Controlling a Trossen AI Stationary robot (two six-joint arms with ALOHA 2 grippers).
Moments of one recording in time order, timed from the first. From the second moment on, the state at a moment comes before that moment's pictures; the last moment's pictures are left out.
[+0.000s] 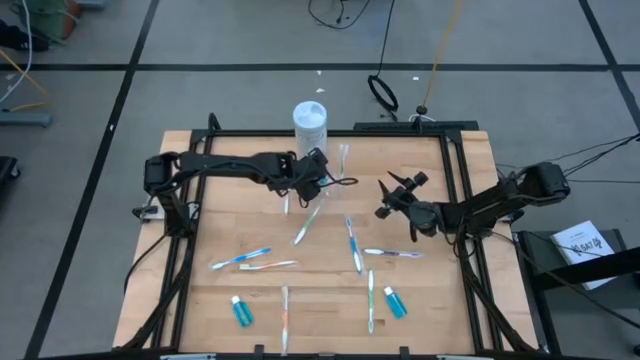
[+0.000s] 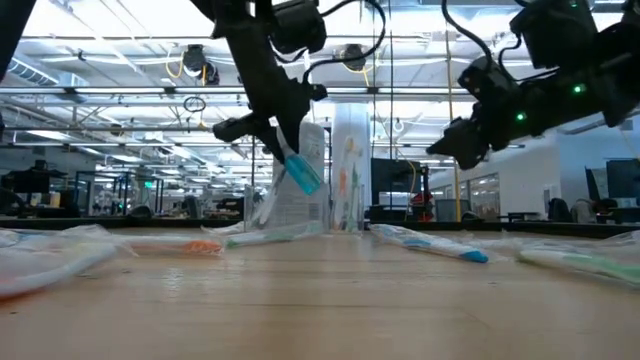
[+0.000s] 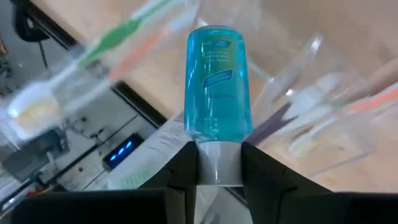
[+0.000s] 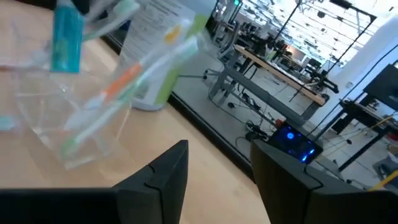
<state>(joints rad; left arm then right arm) 0.20 1.79 1.37 -0.65 -0.49 1.33 0.10 1.36 0.25 0.88 1.07 -0.24</state>
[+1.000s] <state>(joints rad) 0.15 1.77 1.37 -0.56 -0.57 1.14 0.10 1.35 0.23 0.89 0.89 -0.28</state>
